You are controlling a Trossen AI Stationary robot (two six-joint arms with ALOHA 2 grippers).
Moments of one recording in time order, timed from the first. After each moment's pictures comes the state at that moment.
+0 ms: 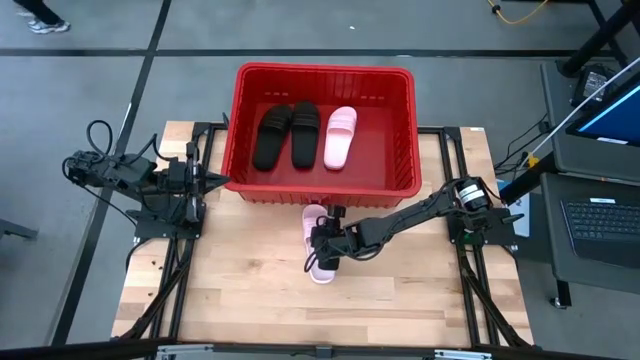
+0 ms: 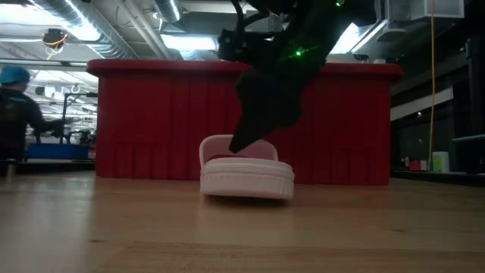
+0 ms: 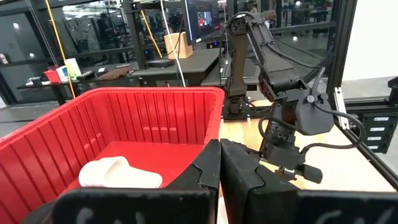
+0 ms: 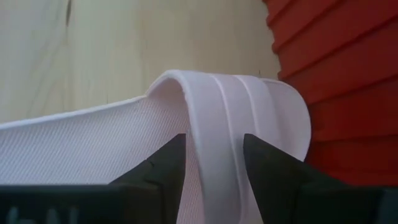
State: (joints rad) left arm -0.34 0.36 0.74 -0.48 -0.50 0.07; right arm 0.27 2.02 1.36 -0.38 0.50 0.18
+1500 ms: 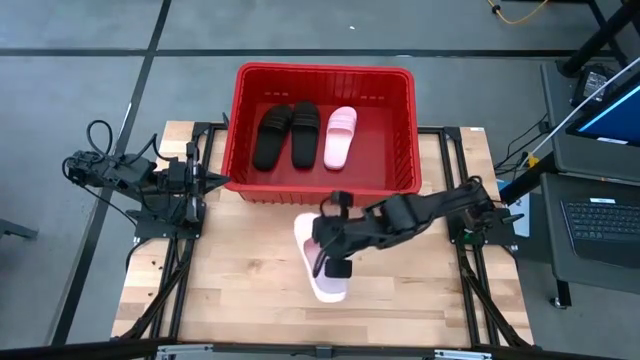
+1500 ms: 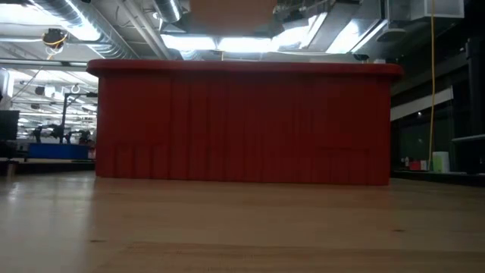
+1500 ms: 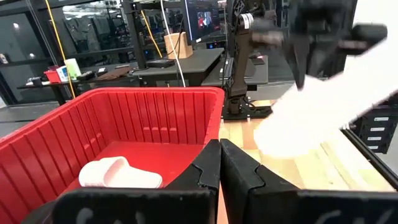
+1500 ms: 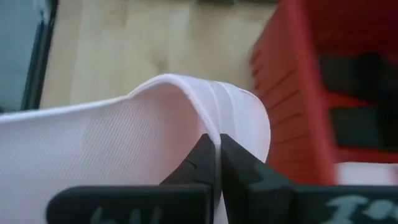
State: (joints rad) left arm -0.34 0.36 0.74 -0.48 -0.50 0.07; right arm 0.37 2.02 2.31 -1.25 0.36 0.25
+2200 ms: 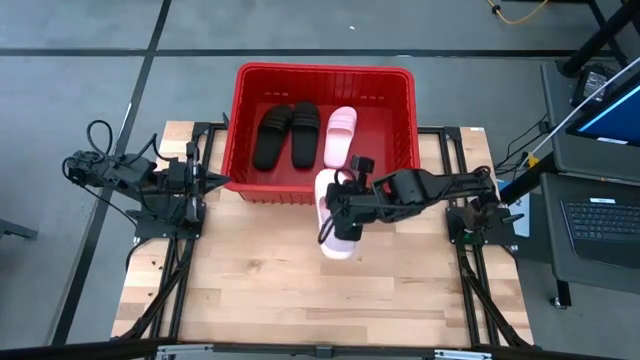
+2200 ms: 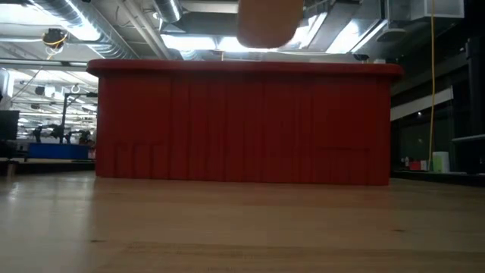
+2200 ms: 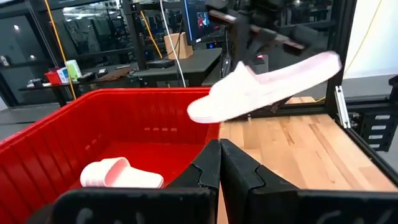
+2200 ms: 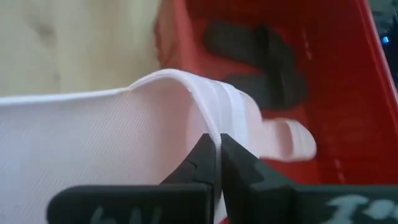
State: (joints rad) left arm -0.34 0.36 0.74 -0.48 -0.50 0.08; right arm 0.27 1.96 2.35 -1.47 0.59 0.20
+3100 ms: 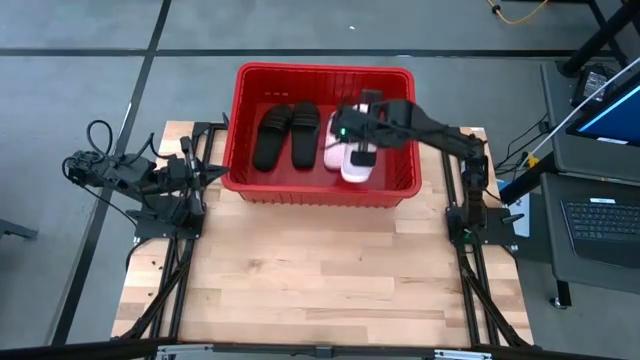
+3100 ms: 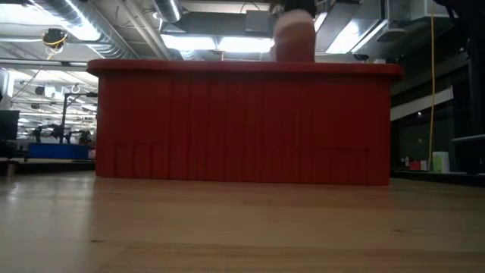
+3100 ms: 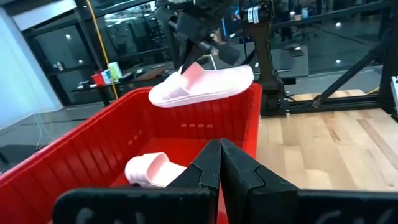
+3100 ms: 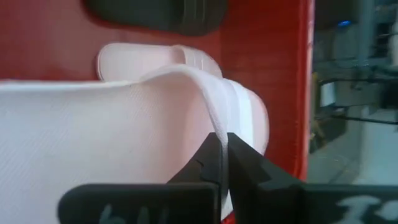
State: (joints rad) left arm -0.34 0.36 0.74 -0.48 -0.65 0.15; right arm -0.18 1.96 2.35 -1.57 0.64 -0.27
